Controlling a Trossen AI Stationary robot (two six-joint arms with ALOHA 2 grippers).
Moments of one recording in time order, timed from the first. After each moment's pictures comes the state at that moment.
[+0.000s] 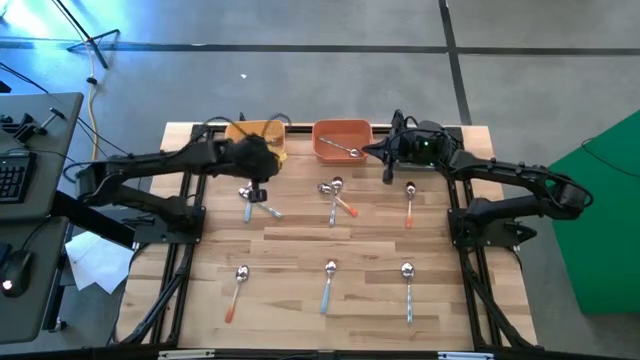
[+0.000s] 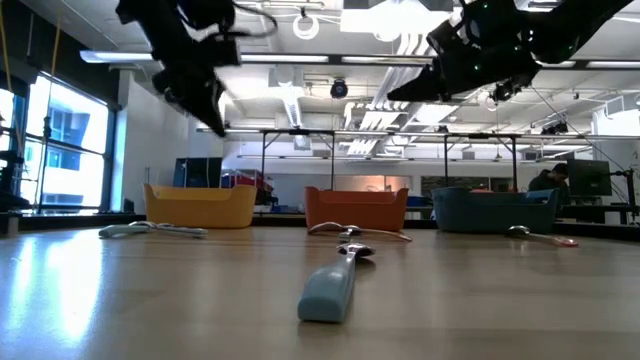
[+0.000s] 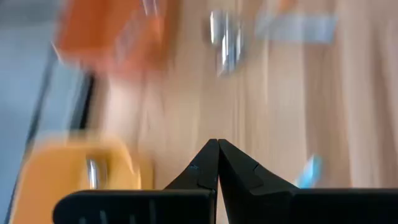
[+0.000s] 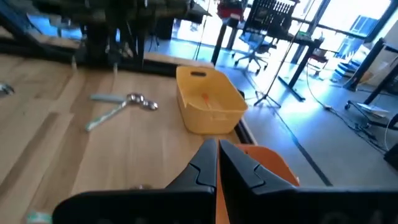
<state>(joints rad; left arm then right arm) 0.34 1.22 0.92 -0.64 -0.09 0.37 -0.57 1.16 0.62 0.33 -0.32 -0.34</state>
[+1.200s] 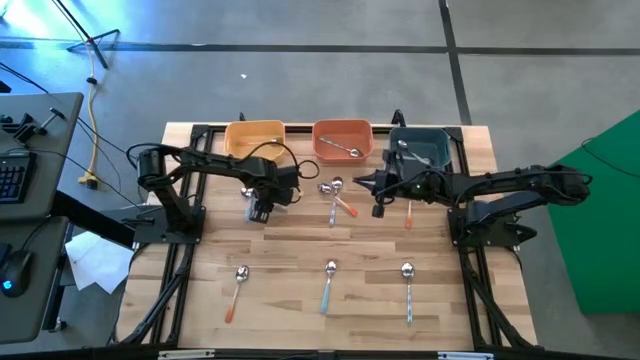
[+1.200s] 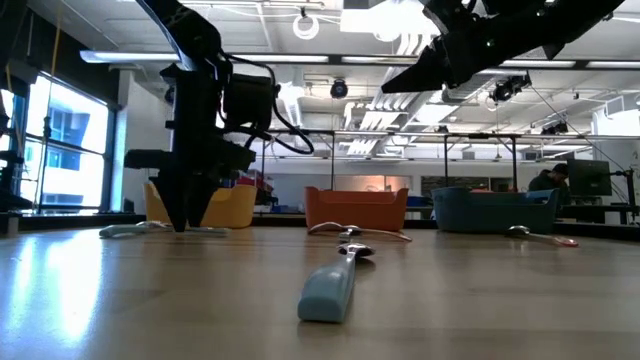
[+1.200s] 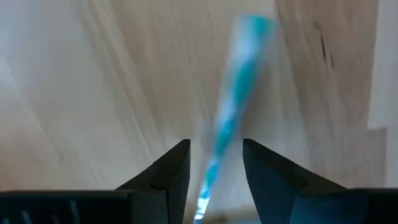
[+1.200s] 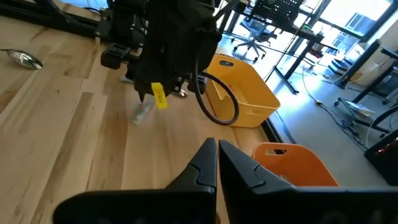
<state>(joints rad) 0.27 1.73 0.98 -0.80 -0.06 0.50 -0.10 1.16 0.60 0.27 0.19 -0.33</state>
